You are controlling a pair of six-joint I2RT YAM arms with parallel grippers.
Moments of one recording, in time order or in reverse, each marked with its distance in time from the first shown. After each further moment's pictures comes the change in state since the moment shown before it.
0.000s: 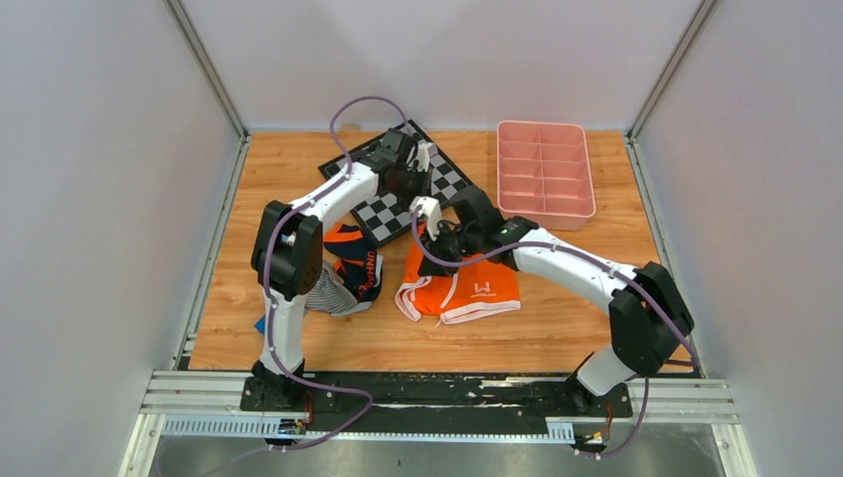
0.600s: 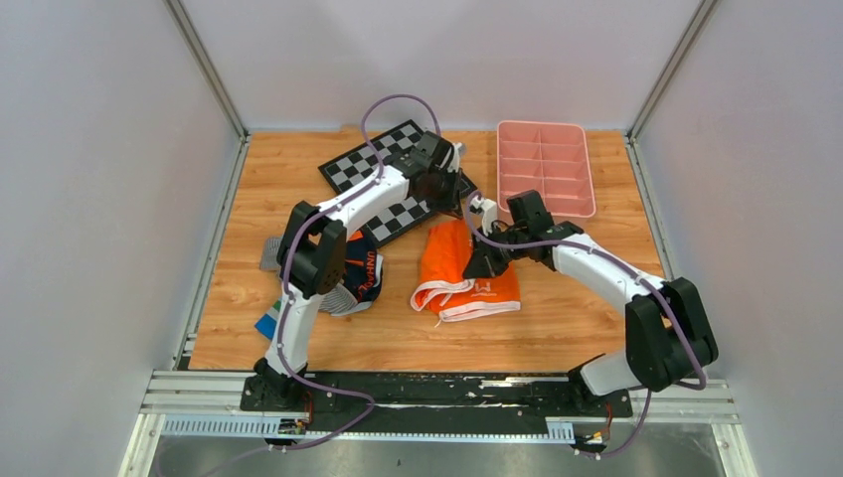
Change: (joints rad) left arm -0.144 0.126 0.182 0.013 -0.124 -0.124; right arm -0.309 -0.126 -0.210 -0.050 -0.159 0.082
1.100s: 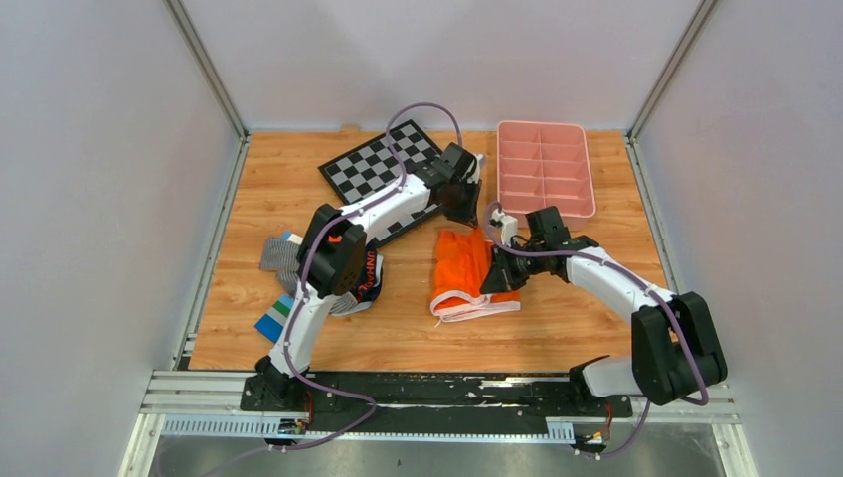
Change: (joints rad) left arm -0.086 0.095 0.087 0.003 -0.072 -0.010; right arm -0.114 -0.087 -0.151 -0.067 -0.021 0.029
